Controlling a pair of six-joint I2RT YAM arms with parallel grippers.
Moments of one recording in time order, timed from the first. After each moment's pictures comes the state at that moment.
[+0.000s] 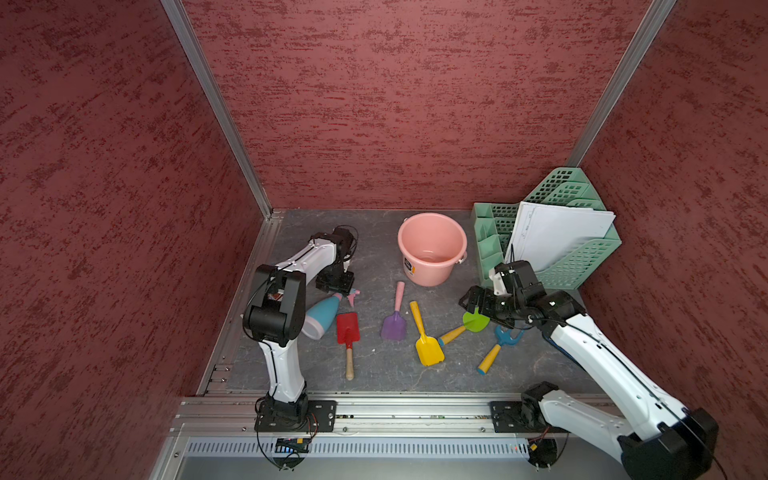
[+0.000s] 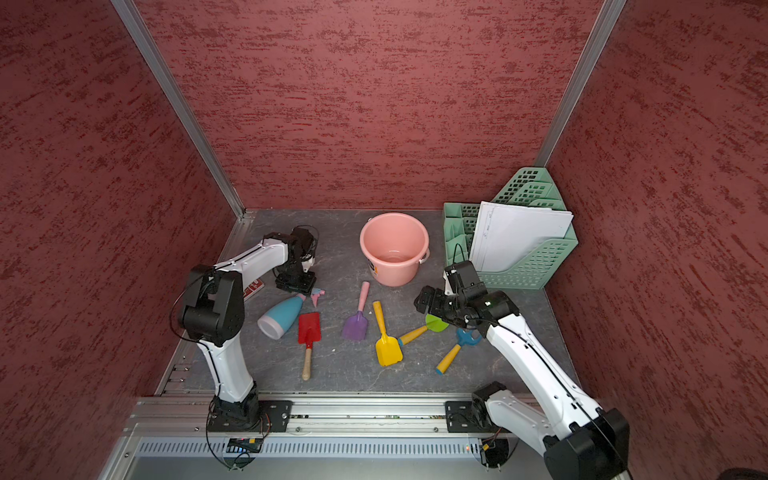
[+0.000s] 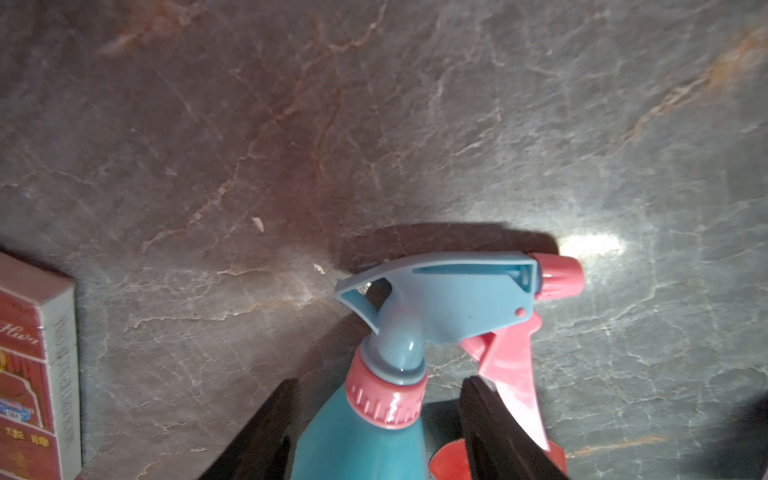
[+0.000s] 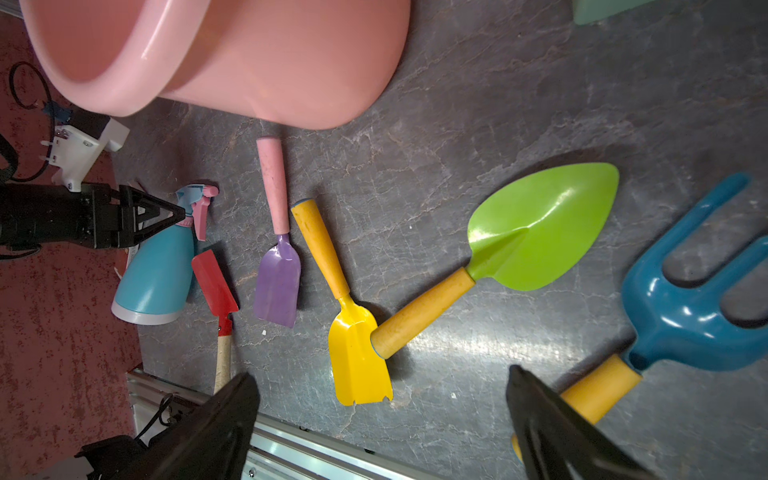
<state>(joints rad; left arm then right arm) -0.23 1.91 1.40 -1.06 -0.09 -0.01 0.40 1.03 0.91 -0.86 -0.23 0.70</state>
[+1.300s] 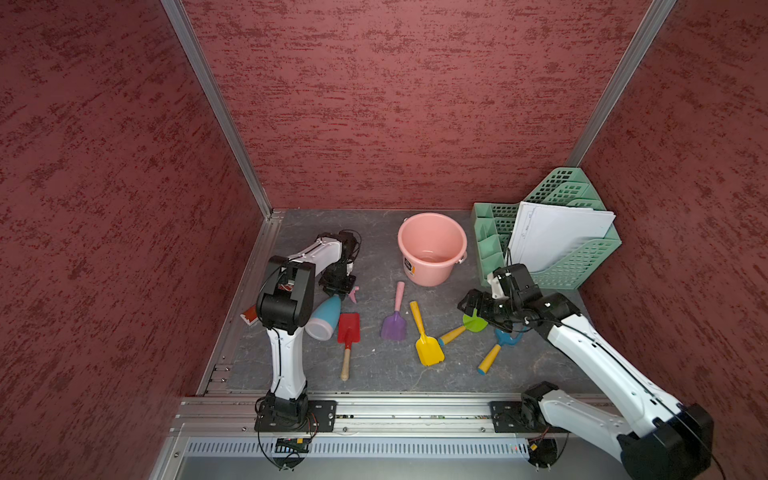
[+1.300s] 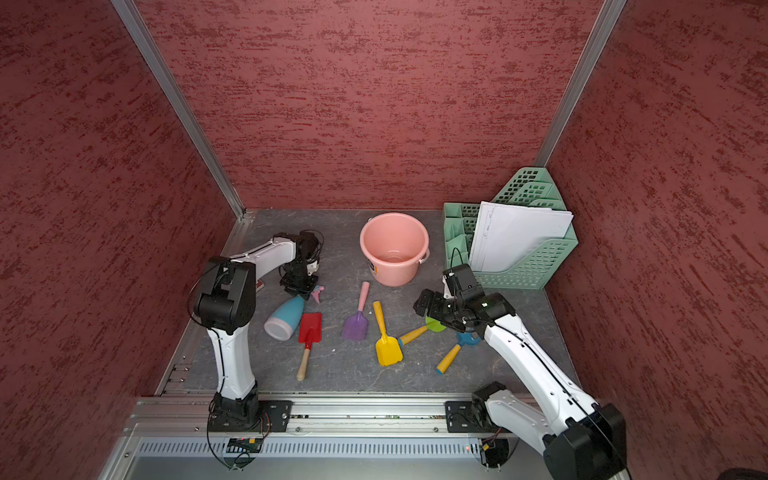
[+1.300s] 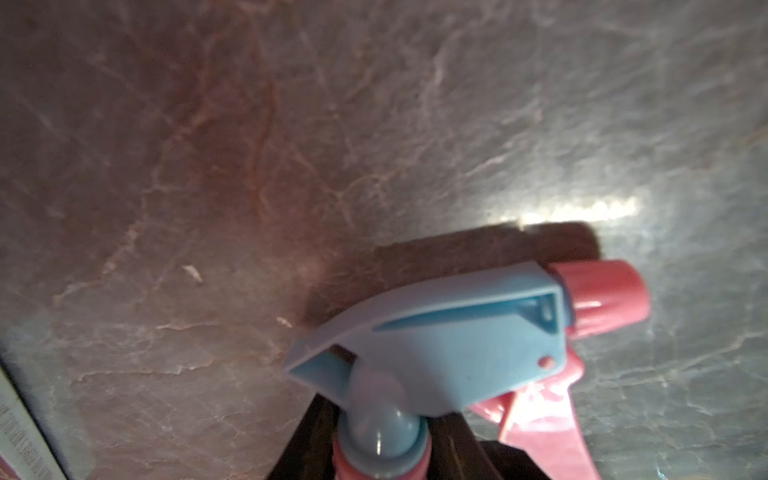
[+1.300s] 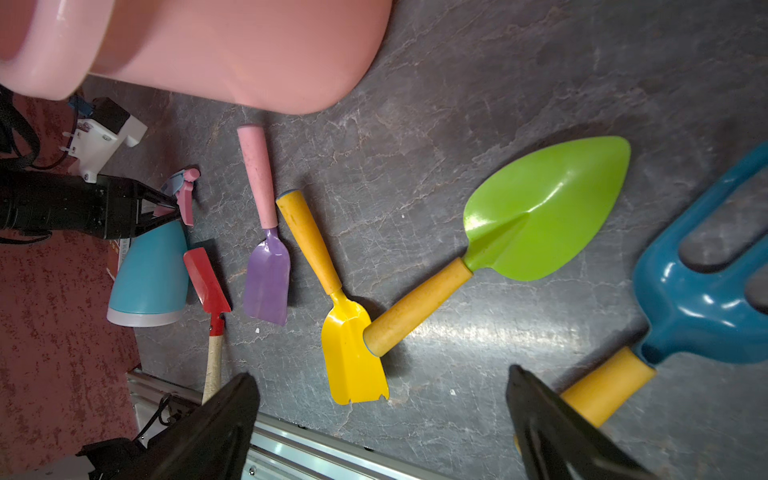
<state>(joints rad) -0.23 2.04 1.47 -1.10 -0.08 0.02 0.40 1.04 0.87 -0.84 -0.24 0.72</state>
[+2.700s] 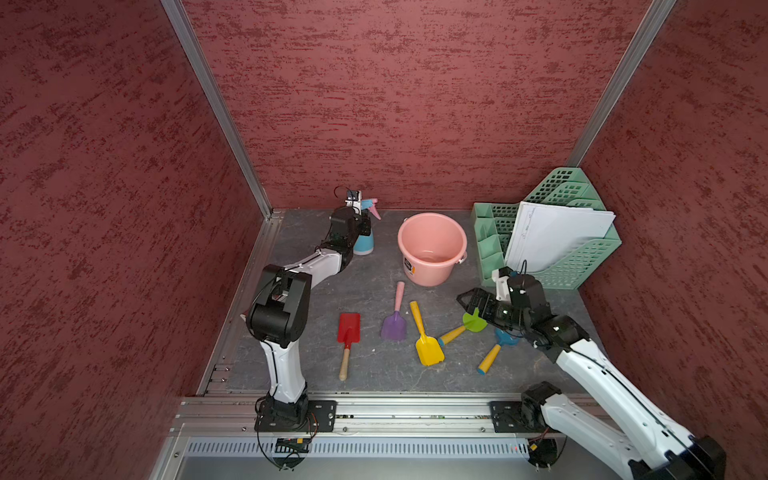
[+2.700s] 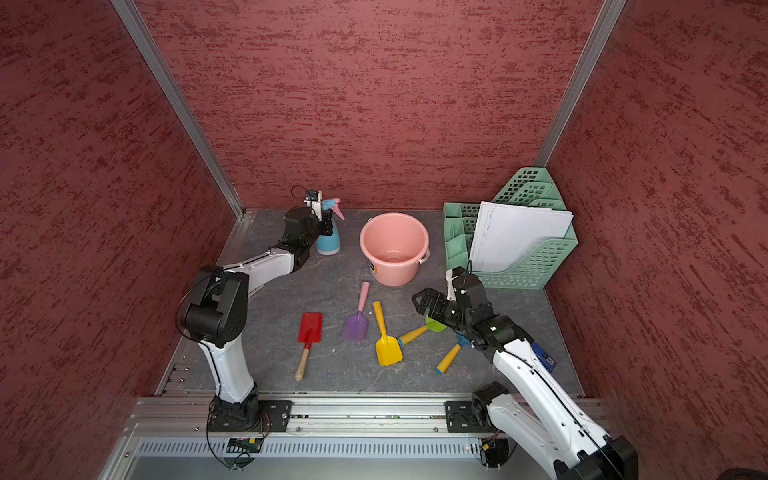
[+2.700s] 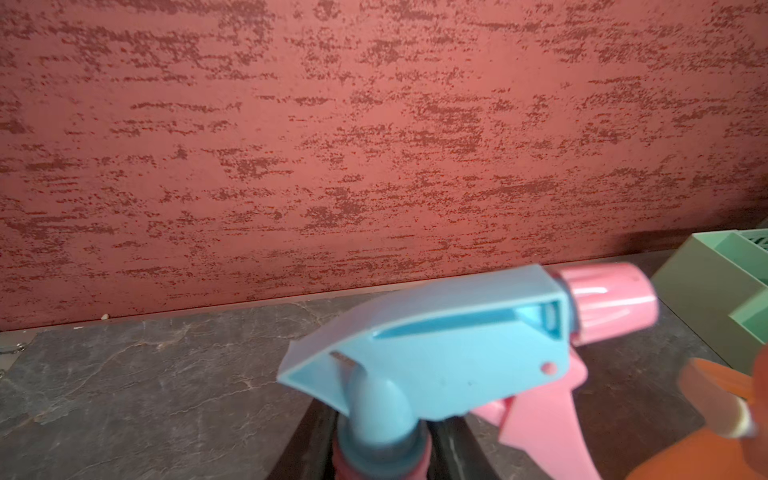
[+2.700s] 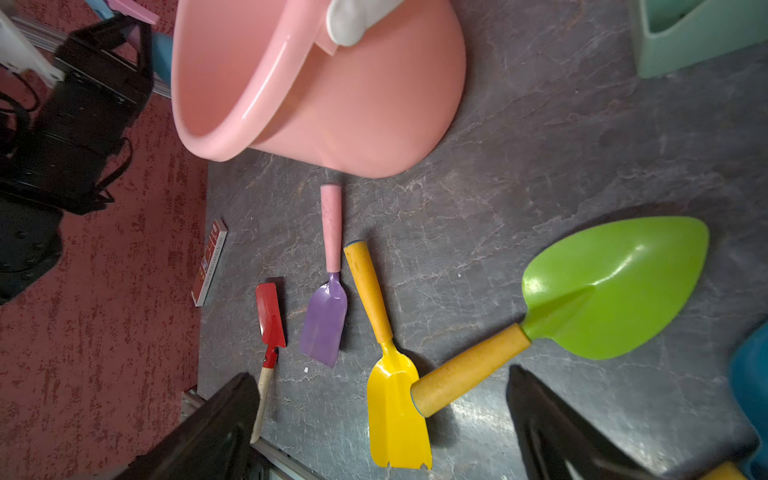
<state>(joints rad) -0.28 1.93 1.25 0.48 -0.10 -0.07 0.40 0.85 0.67 -0.51 -0.26 0.78</state>
